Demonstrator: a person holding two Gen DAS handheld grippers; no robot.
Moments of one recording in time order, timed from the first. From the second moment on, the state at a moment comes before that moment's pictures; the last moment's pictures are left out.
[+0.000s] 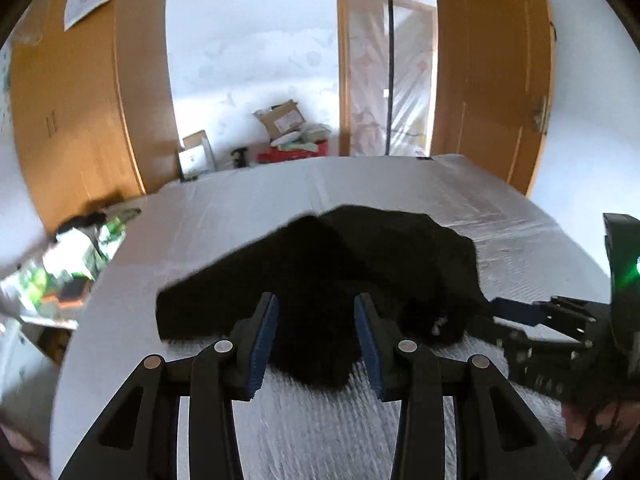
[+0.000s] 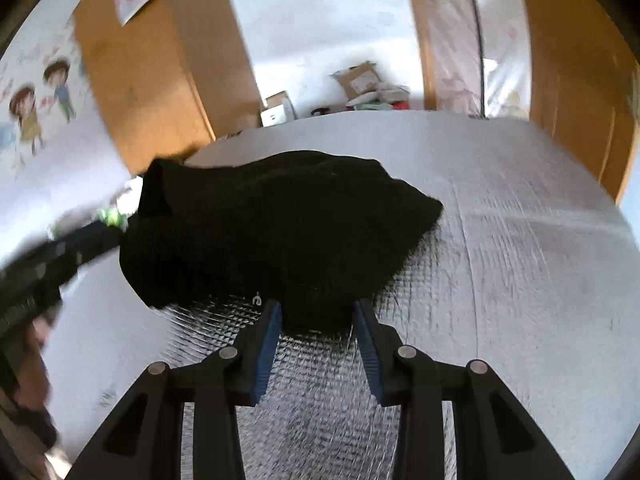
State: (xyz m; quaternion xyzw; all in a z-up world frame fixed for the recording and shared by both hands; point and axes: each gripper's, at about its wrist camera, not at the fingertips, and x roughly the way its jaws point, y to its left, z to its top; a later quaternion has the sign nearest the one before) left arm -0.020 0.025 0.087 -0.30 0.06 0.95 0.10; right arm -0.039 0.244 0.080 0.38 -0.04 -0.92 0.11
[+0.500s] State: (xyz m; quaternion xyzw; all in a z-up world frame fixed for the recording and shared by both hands) left arm -0.030 0.036 0.078 -0.30 0.06 0.94 0.13; right arm -0.036 0.263 0.105 0.33 -0.07 -0.93 0.11
